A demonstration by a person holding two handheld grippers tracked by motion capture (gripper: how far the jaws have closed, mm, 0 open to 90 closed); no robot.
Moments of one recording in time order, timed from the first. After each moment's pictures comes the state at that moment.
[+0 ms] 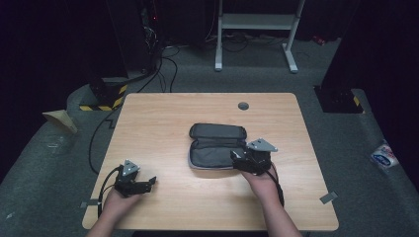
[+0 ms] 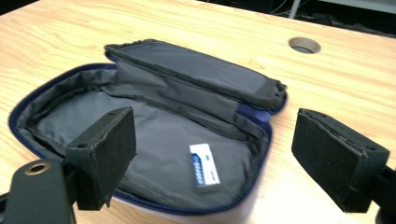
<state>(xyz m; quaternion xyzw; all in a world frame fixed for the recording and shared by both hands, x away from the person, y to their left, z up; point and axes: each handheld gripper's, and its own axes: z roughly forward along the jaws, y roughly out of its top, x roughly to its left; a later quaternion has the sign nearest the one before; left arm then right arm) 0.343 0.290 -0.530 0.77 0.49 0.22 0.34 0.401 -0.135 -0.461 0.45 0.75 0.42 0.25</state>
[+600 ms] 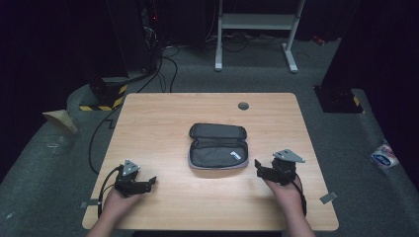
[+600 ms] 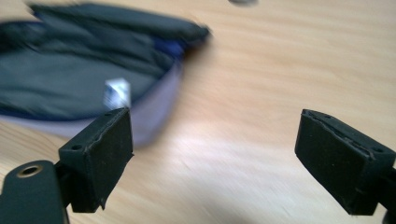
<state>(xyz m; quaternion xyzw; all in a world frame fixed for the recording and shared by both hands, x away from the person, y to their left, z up) 0.343 0.290 -0.529 0.77 0.49 0.22 0.34 0.384 -0.210 -0.486 0.50 0.73 0.39 0.26</state>
